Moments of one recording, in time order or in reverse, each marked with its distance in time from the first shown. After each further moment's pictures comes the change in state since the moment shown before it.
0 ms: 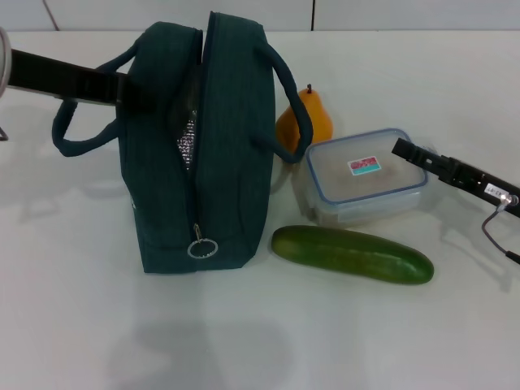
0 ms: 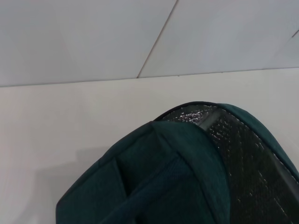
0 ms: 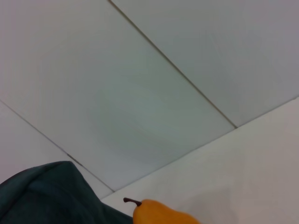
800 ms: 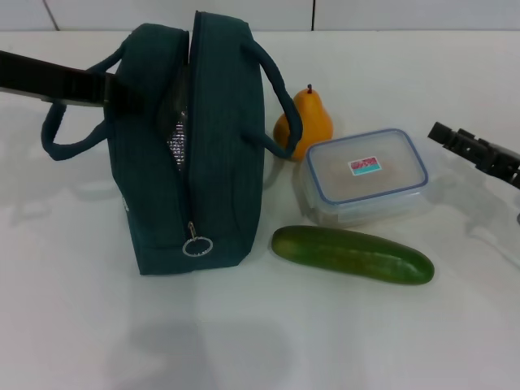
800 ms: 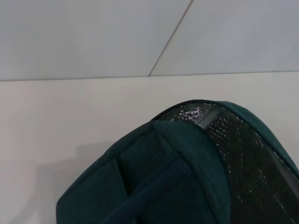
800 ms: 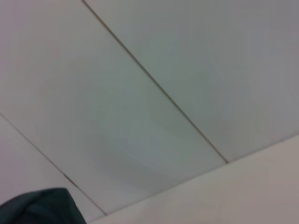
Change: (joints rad) left arm 0.012 0.014 -0.009 0.006 0.000 0.008 -0.024; right arm -0.067 -0.015 0.034 -0.094 0.003 -0.047 -0.025
